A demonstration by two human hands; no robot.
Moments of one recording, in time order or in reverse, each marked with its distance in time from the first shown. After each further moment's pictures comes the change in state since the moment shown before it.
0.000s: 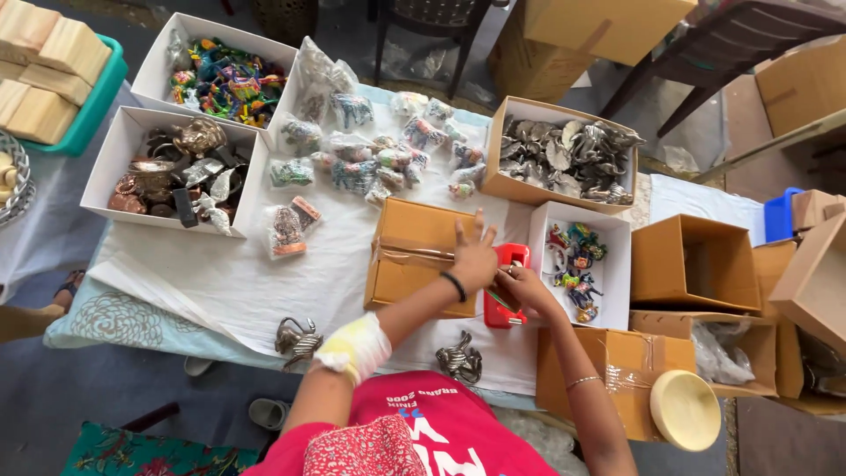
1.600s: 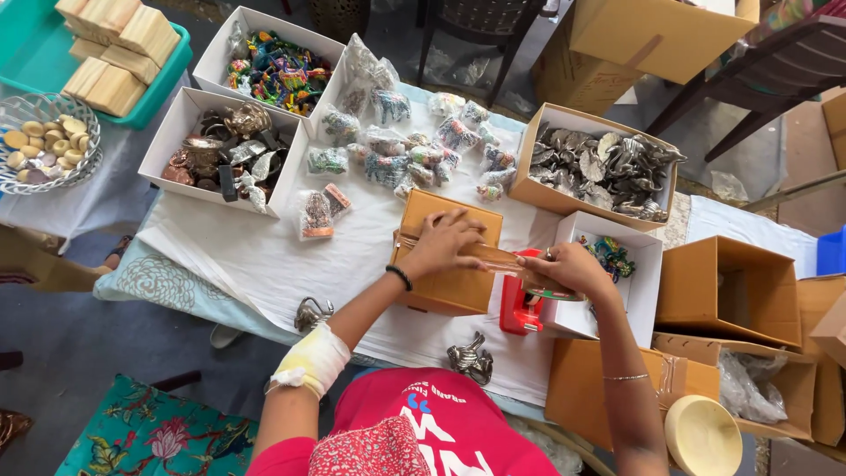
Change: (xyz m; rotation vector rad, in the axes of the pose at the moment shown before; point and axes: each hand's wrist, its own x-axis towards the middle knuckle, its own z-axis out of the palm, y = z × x) left_hand -0.066 -0.103 -0.029 -0.354 0.262 0.155; right_hand -0.029 -0.156 -0.079 -0.546 -0.047 0.121
